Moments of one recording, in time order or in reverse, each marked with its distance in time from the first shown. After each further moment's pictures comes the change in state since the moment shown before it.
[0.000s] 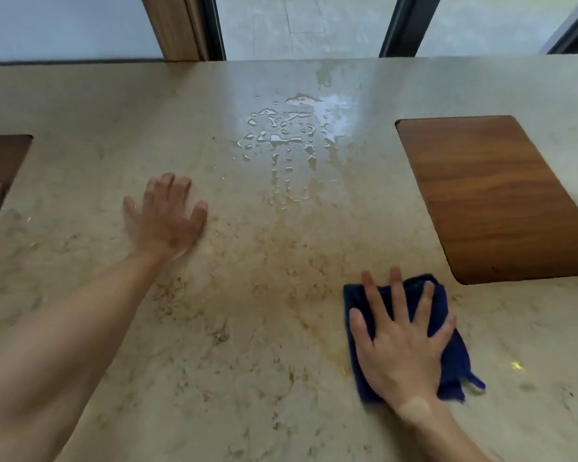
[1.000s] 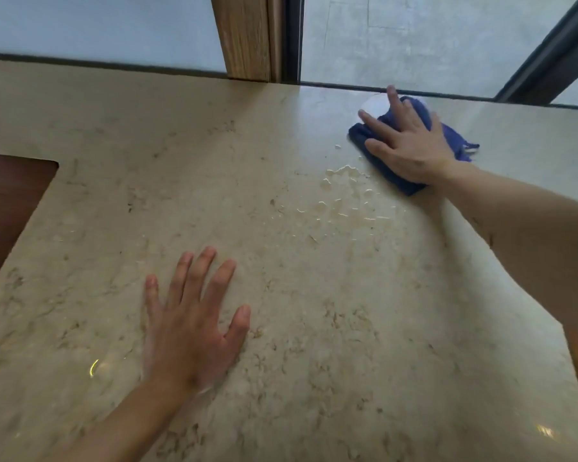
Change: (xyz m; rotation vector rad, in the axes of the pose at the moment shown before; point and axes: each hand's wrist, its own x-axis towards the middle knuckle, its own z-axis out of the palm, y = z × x) left_hand 0.002 0.001 -0.001 0.012 0.000 -0.004; right_hand 0.489 -0.174 -0.106 -0.118 0.008 -0.634
